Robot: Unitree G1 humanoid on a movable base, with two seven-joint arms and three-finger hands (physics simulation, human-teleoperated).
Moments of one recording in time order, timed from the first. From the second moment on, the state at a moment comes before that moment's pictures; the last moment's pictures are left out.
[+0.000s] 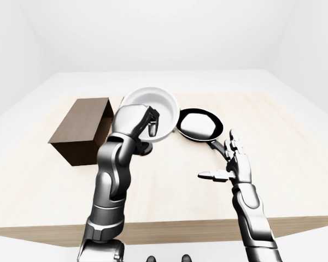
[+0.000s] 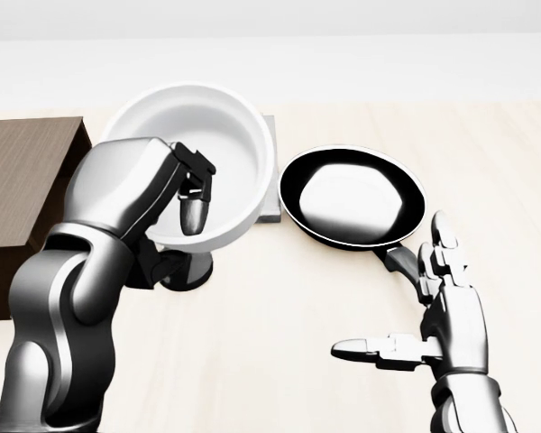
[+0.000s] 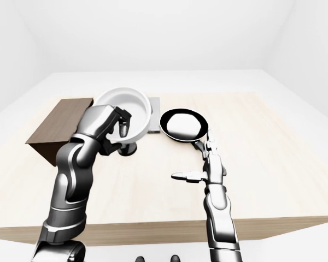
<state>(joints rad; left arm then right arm) -0.49 0.04 -0.04 -0.21 1.18 0.09 -0.47 0.00 -0.04 -0.10 -0.05 0.03 0.01 0.00</state>
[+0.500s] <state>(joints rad) -0.75 0.20 0.06 -0.01 0.92 0.09 -0.32 0.00 -0.04 -0.10 -0.04 0.02 -0.01 0.00</state>
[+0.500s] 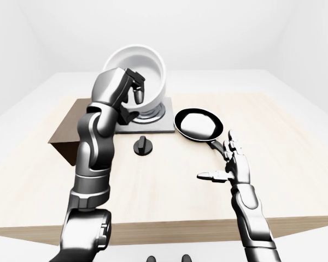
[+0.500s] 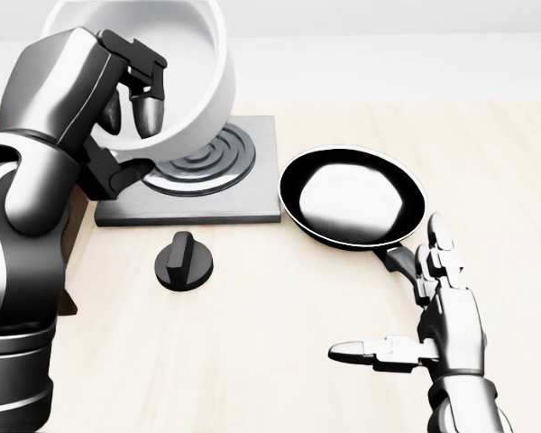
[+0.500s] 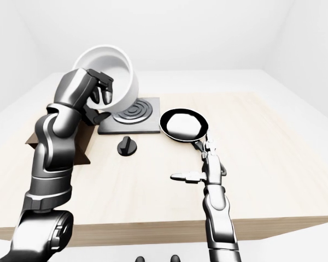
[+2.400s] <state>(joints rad) -1.09 0.60 0.15 1.24 0.47 0.09 0.48 0.00 -0.03 -0.08 -0.03 0.01 -0.02 -0.01</state>
